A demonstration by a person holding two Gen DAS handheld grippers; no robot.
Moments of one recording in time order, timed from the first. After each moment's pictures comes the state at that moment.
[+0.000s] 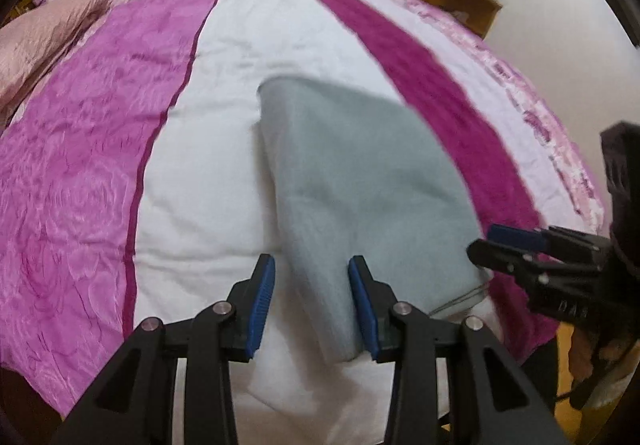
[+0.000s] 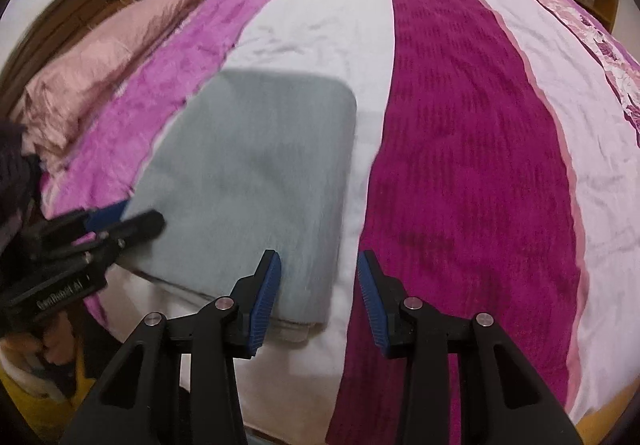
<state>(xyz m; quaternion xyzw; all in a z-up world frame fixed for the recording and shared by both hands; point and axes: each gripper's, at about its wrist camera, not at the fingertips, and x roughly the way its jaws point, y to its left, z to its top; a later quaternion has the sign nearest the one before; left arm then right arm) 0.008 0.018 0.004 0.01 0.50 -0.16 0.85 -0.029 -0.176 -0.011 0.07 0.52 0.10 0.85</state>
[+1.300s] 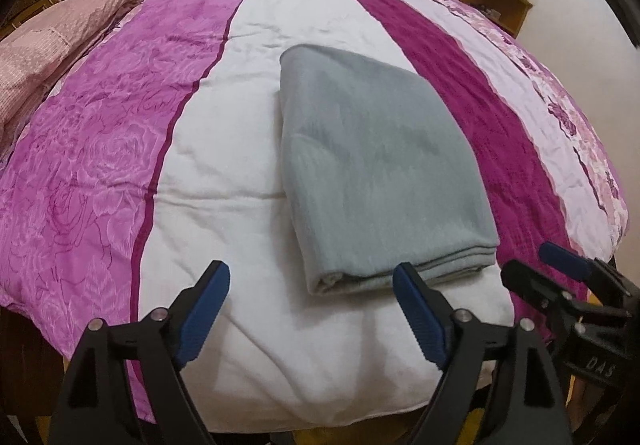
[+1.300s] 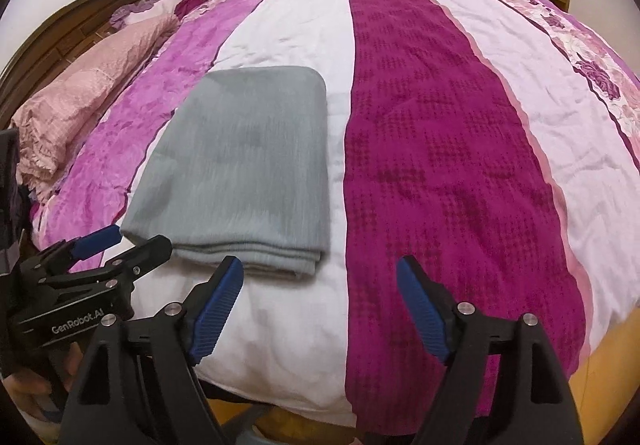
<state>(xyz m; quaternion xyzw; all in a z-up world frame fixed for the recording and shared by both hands) -0.032 0.012 0.000 0.02 0.51 -0.10 0.86 -0.089 -0.179 -0.004 0.11 0.48 0.04 0.87</state>
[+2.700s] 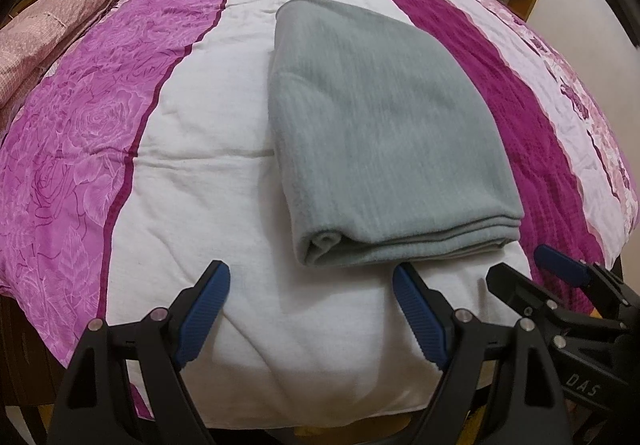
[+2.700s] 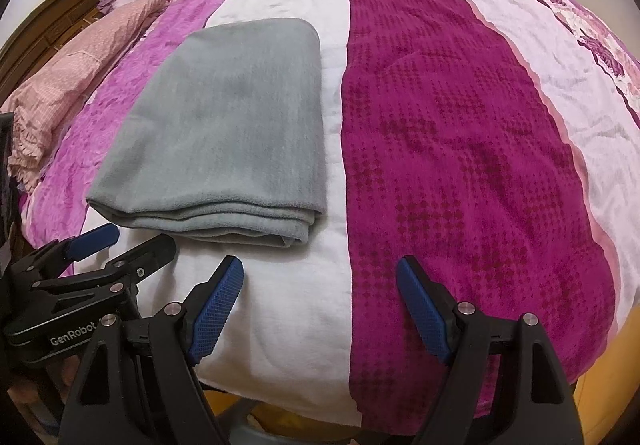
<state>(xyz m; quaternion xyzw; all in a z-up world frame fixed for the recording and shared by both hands) -0.034 0.006 -0.029 0.03 0.54 -0.09 0.84 -0.086 -0.172 -0.037 0.10 0.51 0.03 0.85</state>
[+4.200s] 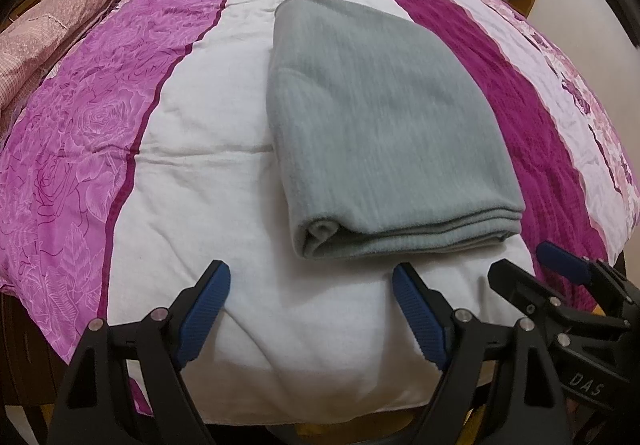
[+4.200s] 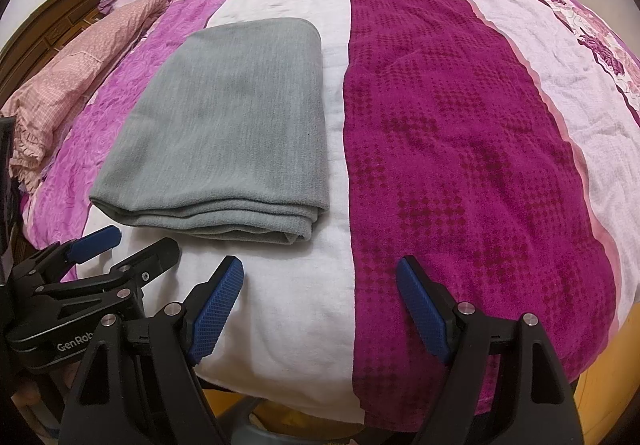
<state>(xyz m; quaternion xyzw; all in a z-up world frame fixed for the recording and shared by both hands) -0.037 0.005 -0.029 0.03 0.54 -0.09 0.84 -0.087 -0.173 -0.038 0.11 0.51 0.03 0.85</state>
